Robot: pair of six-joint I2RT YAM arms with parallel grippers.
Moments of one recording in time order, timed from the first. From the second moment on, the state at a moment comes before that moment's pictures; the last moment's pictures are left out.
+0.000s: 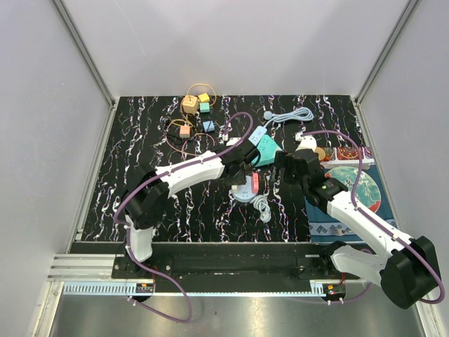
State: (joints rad) left arm -0.88 1.91 1.50 -0.79 -0.29 -0.85; right arm 0.51 1.08 0.72 -0.23 0.27 0.41
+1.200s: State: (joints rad) left arm -0.90 1.88 1.40 -0.68 -0.30 -0.88; right arm 0.51 1.08 0.72 -0.23 0.27 0.40
